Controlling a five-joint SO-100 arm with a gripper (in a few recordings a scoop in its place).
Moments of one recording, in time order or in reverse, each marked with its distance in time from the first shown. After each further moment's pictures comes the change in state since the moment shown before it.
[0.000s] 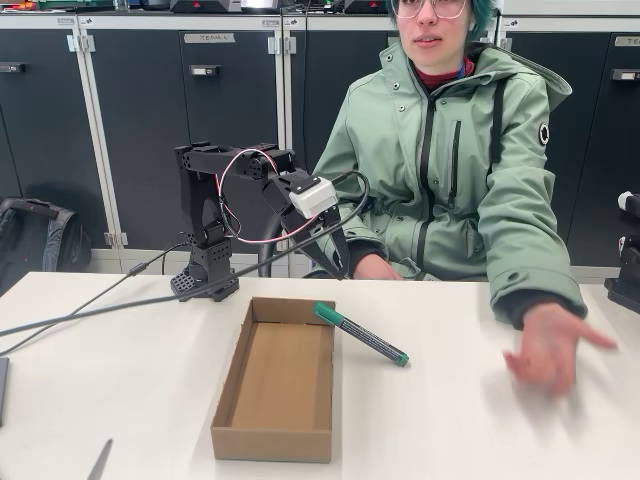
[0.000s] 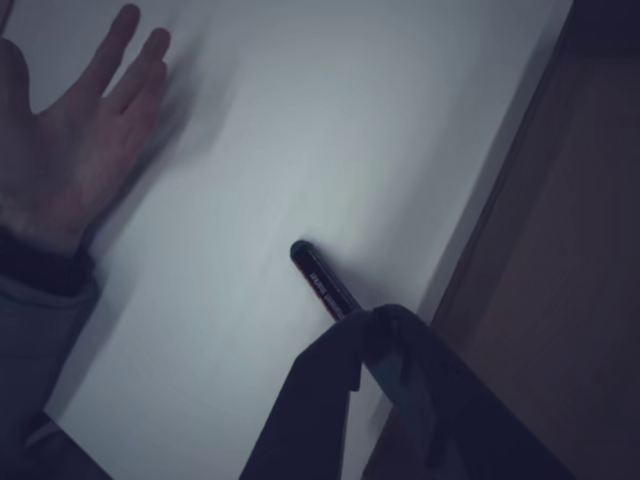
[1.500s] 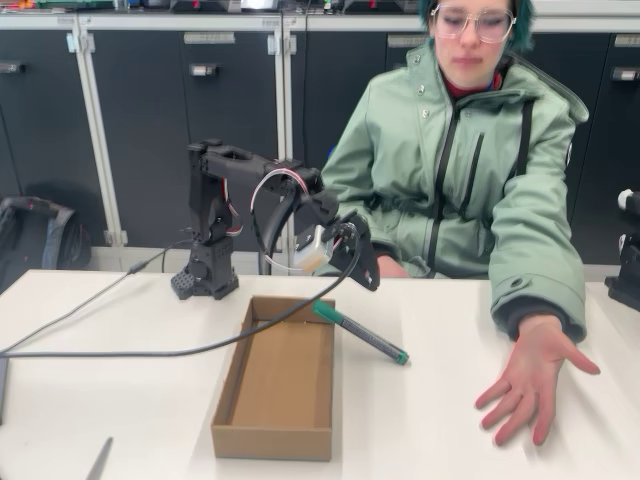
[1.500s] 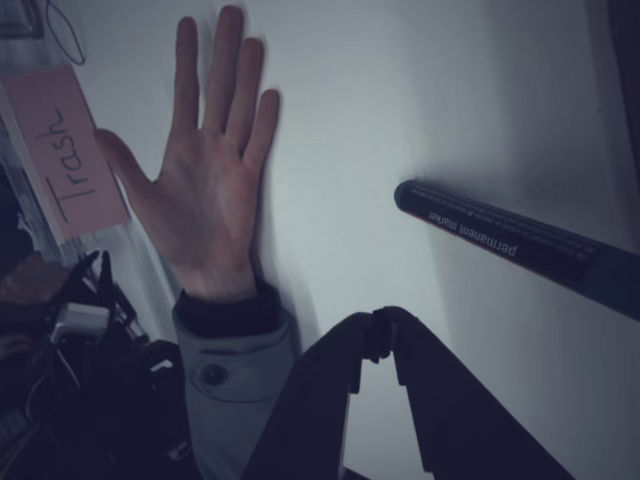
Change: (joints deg) arm -6.5 -9.1 3.5 -15.6 54.1
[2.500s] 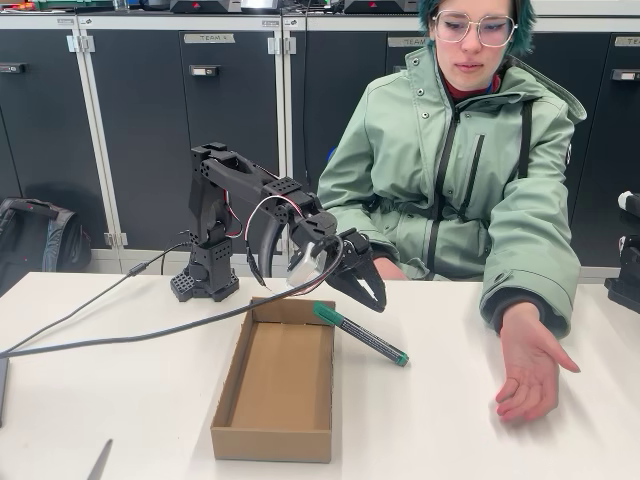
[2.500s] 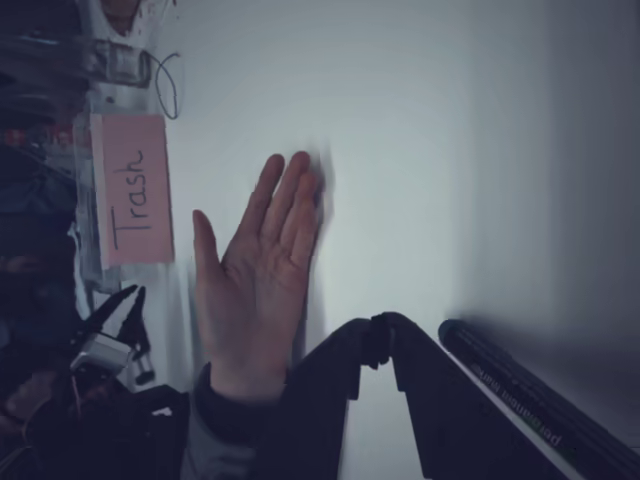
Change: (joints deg) arm 4.4 -4.7 0.8 -15.1 -20.0
